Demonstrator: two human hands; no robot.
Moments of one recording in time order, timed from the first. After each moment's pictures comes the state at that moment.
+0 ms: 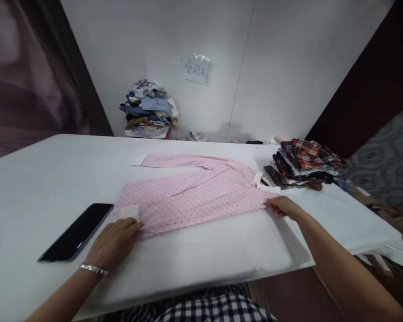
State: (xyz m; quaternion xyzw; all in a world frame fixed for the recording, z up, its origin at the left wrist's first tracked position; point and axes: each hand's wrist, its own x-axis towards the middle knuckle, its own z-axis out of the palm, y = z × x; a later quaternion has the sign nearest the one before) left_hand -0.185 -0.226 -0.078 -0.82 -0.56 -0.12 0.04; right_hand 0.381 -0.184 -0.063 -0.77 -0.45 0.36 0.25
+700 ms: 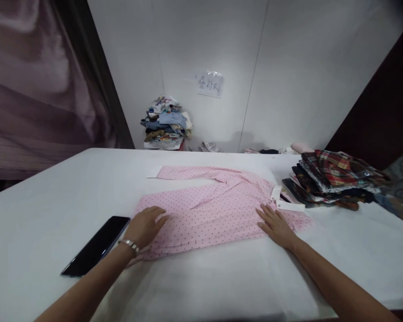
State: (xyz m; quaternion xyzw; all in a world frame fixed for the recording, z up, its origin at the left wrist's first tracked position) left_hand -0.152 -0.165 -0.042 -0.76 -0.64 -0.13 -0.05; right_hand 0.320 -0.162 -0.125 -0.62 -0.78 0.08 0.08
